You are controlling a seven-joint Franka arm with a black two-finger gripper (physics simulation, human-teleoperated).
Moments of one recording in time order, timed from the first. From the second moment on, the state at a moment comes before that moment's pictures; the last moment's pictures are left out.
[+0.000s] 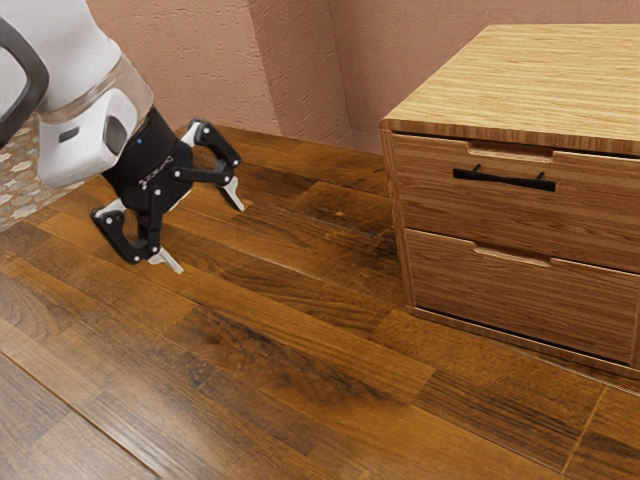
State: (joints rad) arm -0.25 -0.39 0.17 -1.80 -0.01 1.72 1.68
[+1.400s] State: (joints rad) arm -0.41 -0.37 -0.02 -1.60 0.05 1.71 1.91
